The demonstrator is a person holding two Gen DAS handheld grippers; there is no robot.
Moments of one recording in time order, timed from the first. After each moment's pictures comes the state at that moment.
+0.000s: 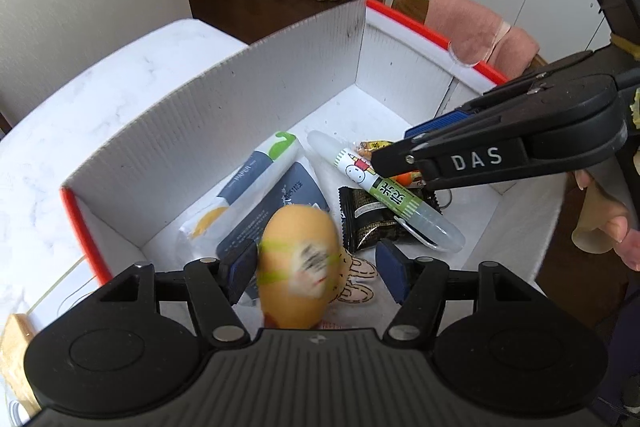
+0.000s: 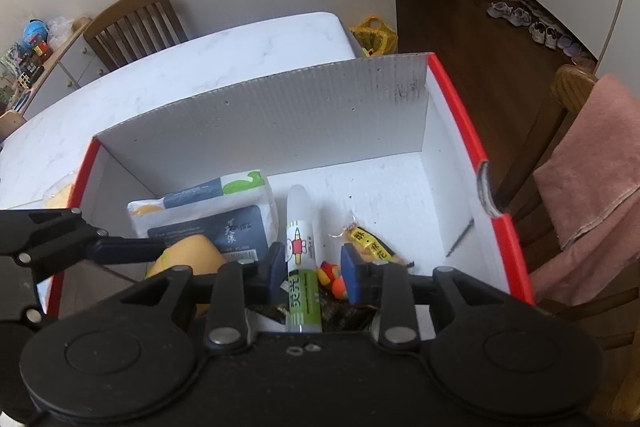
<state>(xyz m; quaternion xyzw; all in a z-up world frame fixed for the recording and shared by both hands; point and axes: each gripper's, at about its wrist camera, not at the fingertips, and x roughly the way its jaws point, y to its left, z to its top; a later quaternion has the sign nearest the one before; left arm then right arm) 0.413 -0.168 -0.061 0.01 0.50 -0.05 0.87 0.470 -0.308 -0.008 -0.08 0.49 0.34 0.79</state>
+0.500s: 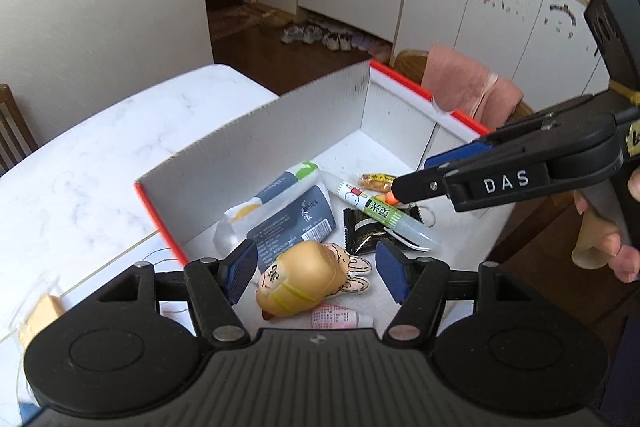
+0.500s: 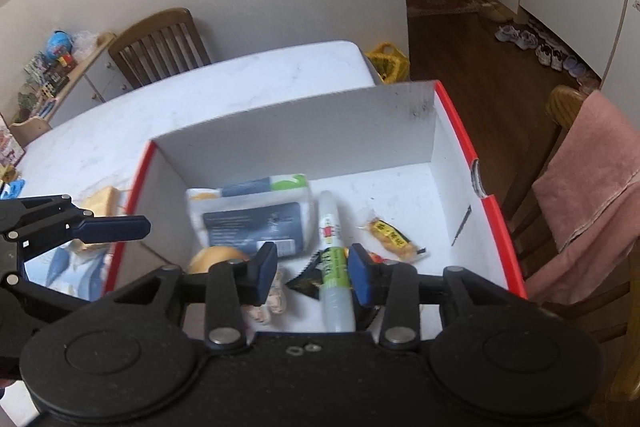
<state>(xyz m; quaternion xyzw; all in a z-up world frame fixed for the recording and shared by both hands) 0.357 -0.155 -0.015 -0.01 0.43 -0.03 0.90 0.427 -0.321 0.031 -0.06 0.46 0.37 0.81</state>
